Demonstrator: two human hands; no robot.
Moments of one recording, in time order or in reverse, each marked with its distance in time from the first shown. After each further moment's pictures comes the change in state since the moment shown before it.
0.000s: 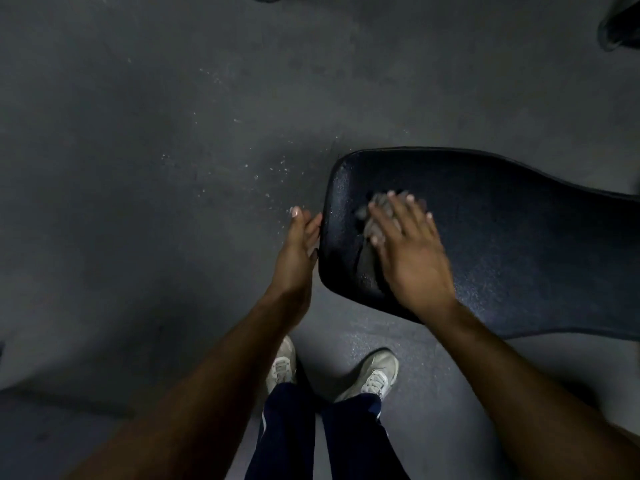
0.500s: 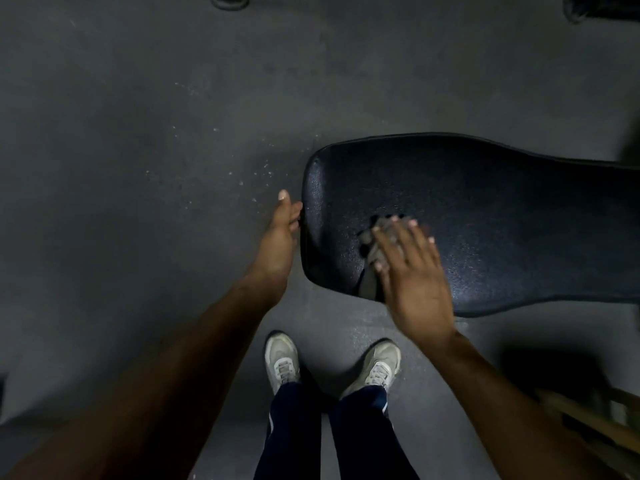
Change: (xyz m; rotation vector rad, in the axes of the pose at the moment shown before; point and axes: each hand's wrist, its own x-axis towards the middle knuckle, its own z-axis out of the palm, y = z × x) left_hand 0.009 0.016 0.007 0.230 0.000 0.011; right_hand -0.070 0.015 0.014 0.028 0.040 0.094
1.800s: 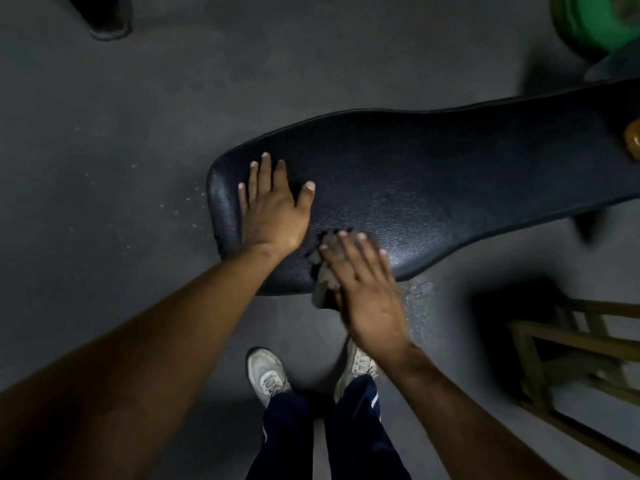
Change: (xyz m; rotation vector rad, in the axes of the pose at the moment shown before) left_hand 0.033 0.009 0.112 1.244 -0.047 0.489; right_hand -0.061 0.014 0.012 0.087 0.085 0.173
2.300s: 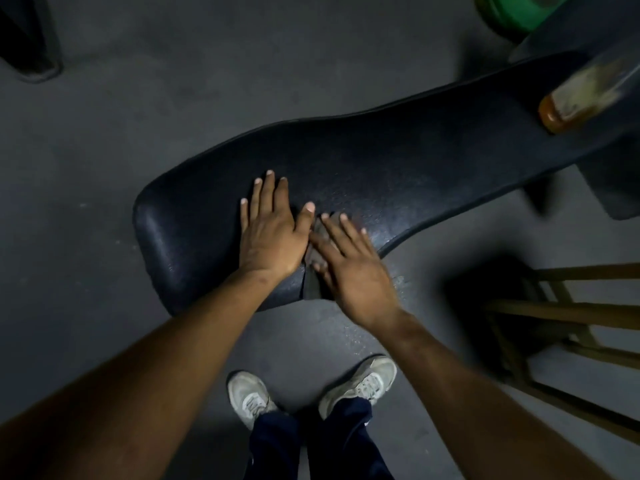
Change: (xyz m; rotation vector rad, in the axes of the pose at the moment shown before) left_hand -0.012 0.080 0.052 0.055 -0.043 0.198; right_hand 0.015 0.077 -0.031 0.078 0.018 0.081
